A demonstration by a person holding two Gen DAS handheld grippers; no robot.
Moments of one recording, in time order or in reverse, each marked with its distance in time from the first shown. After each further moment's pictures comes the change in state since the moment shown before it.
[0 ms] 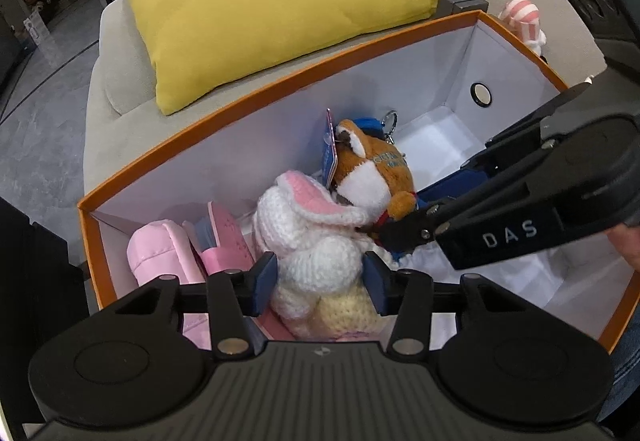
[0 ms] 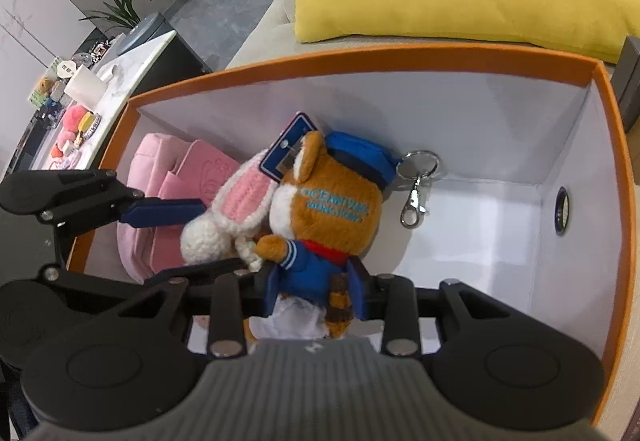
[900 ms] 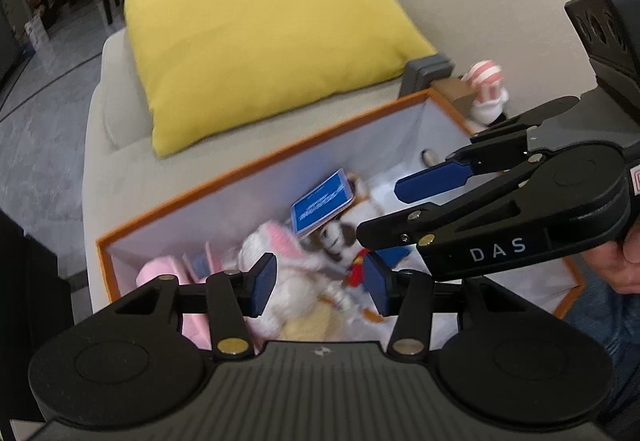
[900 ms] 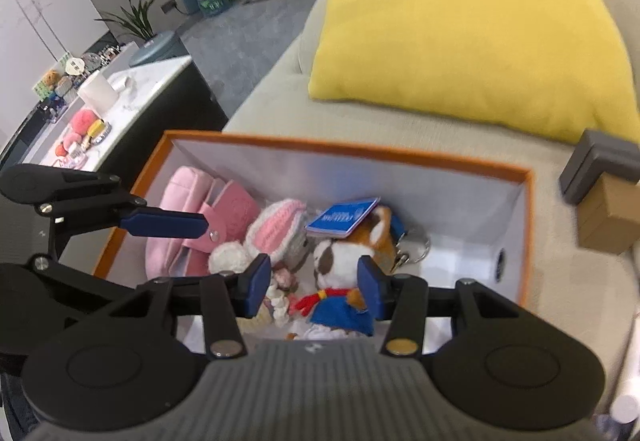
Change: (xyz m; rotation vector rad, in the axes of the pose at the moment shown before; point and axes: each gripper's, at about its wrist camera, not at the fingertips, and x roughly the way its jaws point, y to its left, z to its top) left arm -0.059 -0.017 0.021 -0.030 -0.104 -0.060; right arm -0.071 0.012 0.003 -0.128 -0.141 -0.047
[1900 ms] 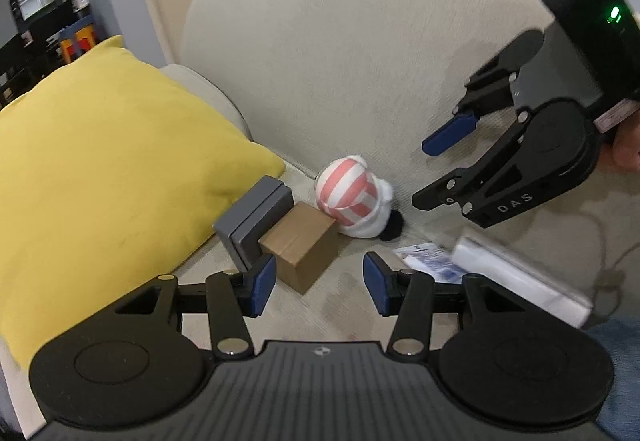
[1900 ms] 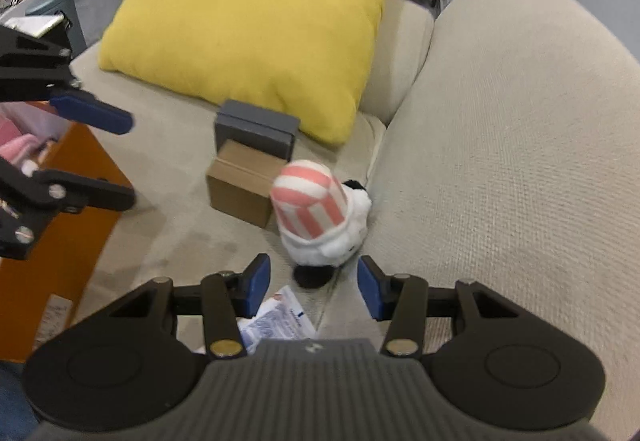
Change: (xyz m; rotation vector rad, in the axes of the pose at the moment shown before) left arm 0.123 -0.154 0.148 0.378 -0.125 -0.143; right arm -0.088 -0.216 -0.007 -0.153 0.085 -0.399
